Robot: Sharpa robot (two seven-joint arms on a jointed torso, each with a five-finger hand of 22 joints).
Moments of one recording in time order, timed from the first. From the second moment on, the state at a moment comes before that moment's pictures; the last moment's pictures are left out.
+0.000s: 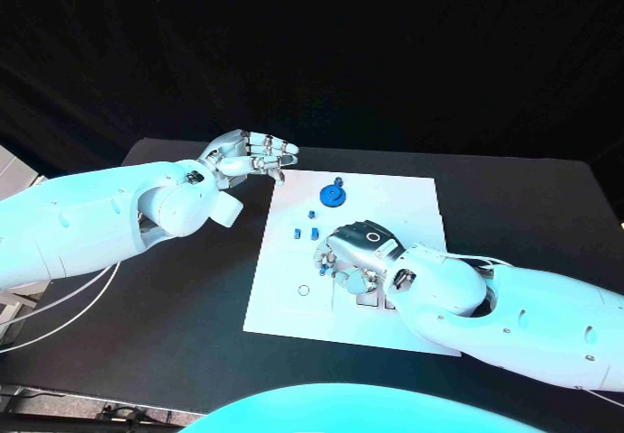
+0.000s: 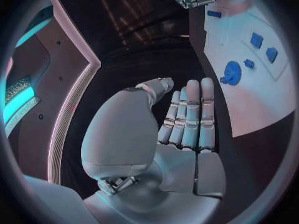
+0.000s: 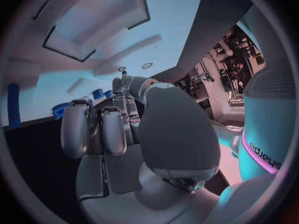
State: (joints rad) left arm 1.23 -0.94 -0.05 1.48 -0.19 -0.10 0.30; left_hand 1.42 -0.21 0.53 0.07 0.29 0.80 0.20 0.29 0.30 0.87 0.15 0.48 0.18 0.96 0.07 1.03 0.46 0.17 0.86 0.16 0.84 0.75; right arm 1.13 -0.65 -0.17 1.72 -1.81 -0.36 -0.25; right_hand 1.46 -0.21 0.66 0.11 0.13 1.09 0.12 0.23 0.43 1.30 0.07 0.06 0.11 1.46 -0.02 1.38 1.22 0.06 1.47 0.08 1.27 1.31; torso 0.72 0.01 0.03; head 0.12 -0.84
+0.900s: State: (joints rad) left arm 1.23 -0.94 -0.05 1.48 -0.19 -0.09 0.29; left_hand 1.42 -0.21 0.53 0.07 0.29 0.80 0.21 0.29 0.30 0.87 0.15 0.48 0.18 0.96 0.07 1.03 0.46 0.17 0.86 0.16 0.84 0.75; right arm 1.13 -0.62 -0.18 1.70 -1.82 -0.32 -0.27; right_hand 1.46 -0.21 0.66 0.10 0.12 1.09 0.12 0.24 0.43 1.30 0.07 0.06 0.12 1.46 -0.02 1.38 1.22 0.06 1.47 0.08 1.27 1.31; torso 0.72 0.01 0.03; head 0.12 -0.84
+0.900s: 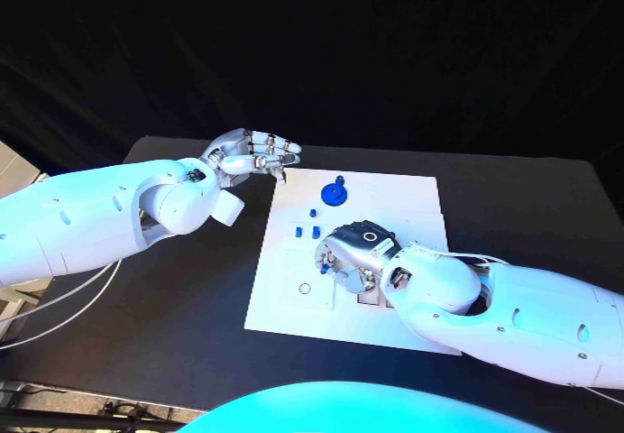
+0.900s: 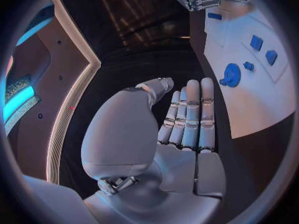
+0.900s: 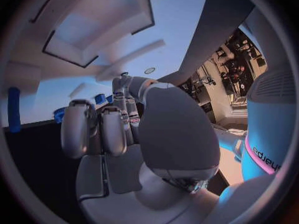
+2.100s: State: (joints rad) left arm 1.23 -0.95 -0.05 1.47 -0.19 -0.09 0.27; left_hand 1.42 -0.20 0.53 0.07 0.29 0.80 0.20 0.29 0.30 0.86 0.15 0.48 0.18 0.96 0.07 1.03 0.46 0.17 0.86 0.16 0.84 0.75; right arm 1.13 -0.70 -0.18 1.75 -1.80 -0.36 -0.25; right_hand 1.36 -0.25 0.46 0.14 0.16 0.97 0.14 0.15 0.40 1.05 0.10 0.10 0.07 1.46 0.01 1.34 1.11 0.08 1.41 0.11 1.01 1.31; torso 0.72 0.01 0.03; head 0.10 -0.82
